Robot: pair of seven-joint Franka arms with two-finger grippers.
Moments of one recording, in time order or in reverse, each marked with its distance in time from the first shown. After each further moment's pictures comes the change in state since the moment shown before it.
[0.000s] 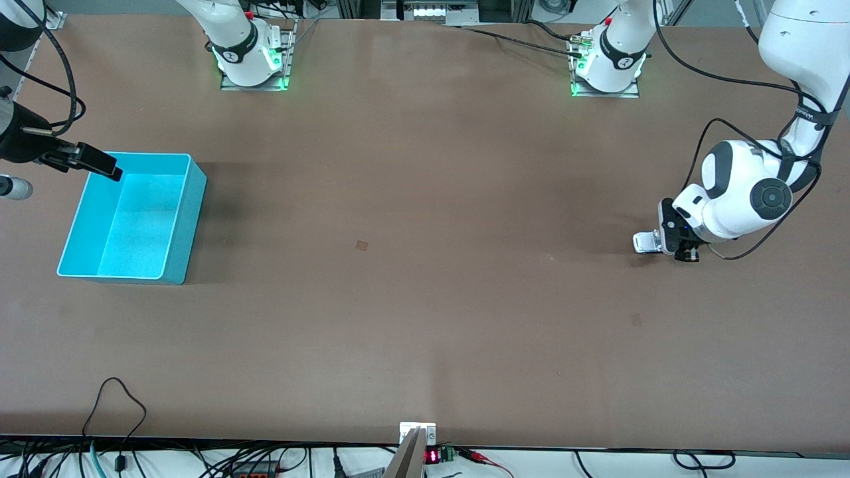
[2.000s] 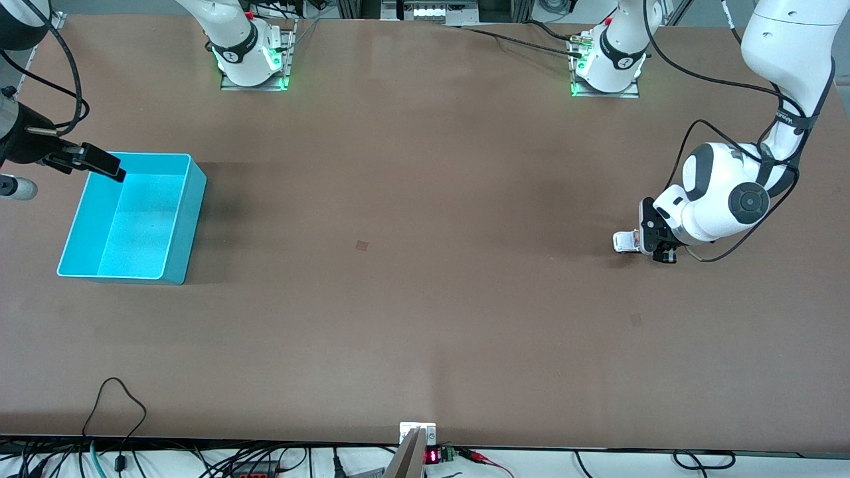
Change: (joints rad) left arm -0.102 -0.001 0.003 0.009 -0.088 -0.030 0.026; right arm -0.002 -0.001 0.010 0.000 0.000 0.011 0.001
